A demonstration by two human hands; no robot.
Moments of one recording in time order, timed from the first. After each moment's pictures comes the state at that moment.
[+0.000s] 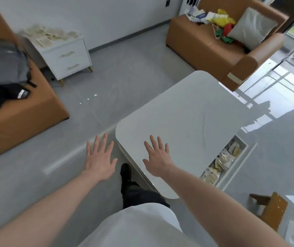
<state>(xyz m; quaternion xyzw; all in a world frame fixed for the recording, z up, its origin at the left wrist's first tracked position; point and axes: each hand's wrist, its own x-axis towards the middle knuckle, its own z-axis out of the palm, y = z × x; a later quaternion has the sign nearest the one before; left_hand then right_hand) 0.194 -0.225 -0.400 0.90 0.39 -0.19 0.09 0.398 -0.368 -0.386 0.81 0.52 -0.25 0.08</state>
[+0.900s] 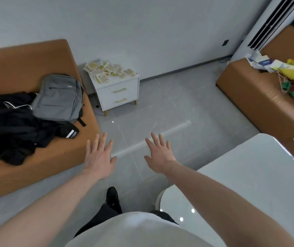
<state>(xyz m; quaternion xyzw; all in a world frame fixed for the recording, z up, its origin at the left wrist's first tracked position) 0.168 0.275 -0.385 0.85 0.50 -0.14 0.07 0.413 0.189 -0.371 0.75 0.63 -0.21 0.07</state>
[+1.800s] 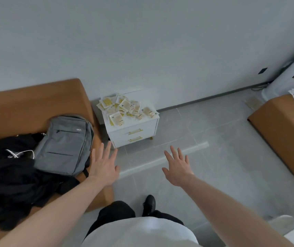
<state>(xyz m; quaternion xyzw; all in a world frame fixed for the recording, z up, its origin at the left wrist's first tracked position) 0.275 0.675 -0.397 0.82 0.55 -0.15 0.10 0.569 0.584 -0.394 0.75 0.61 -0.24 0.11</state>
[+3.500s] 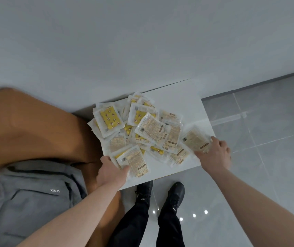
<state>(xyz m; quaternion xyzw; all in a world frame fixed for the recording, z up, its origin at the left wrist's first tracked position) 0.323 1.145 -0.742 0.42 0.82 -0.08 0.38 0.658 1.111 -0.749 0.89 0.34 -0.31 0.01</state>
